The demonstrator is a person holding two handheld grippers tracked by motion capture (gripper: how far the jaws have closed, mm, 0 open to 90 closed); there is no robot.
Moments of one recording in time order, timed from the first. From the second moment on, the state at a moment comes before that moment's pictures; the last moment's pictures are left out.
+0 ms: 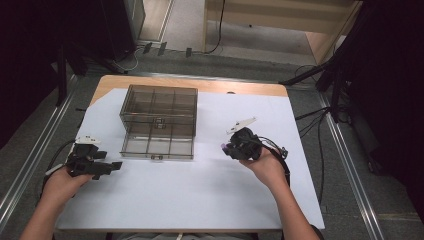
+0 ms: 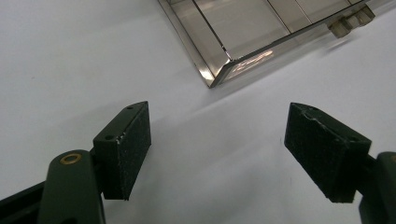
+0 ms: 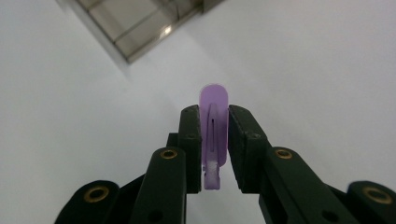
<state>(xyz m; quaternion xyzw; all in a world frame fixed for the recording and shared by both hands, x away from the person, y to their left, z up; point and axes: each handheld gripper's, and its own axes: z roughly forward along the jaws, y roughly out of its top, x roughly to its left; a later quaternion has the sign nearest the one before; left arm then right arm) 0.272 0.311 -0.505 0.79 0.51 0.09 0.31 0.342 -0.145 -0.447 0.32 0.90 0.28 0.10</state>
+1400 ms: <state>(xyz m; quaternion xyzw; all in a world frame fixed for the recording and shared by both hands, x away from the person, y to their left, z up) 0.266 0.315 -0.505 0.79 0.52 0.10 0.31 0.350 -0.136 -0.444 0.36 0.84 0.39 0.09</state>
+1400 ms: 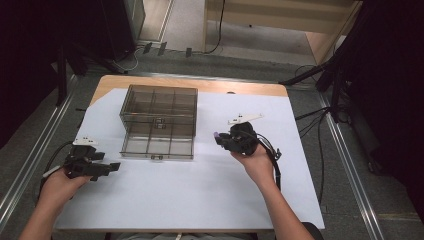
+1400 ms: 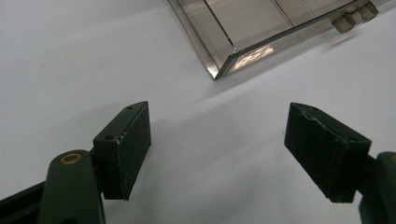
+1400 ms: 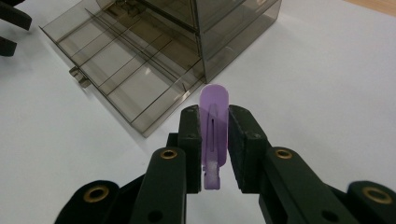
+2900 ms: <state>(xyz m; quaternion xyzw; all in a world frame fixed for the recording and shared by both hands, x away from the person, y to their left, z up) 0.248 0.324 -0.501 0.77 0.53 0.13 0.32 0.359 -0.095 -0.453 0.33 0.86 0.38 0.07</state>
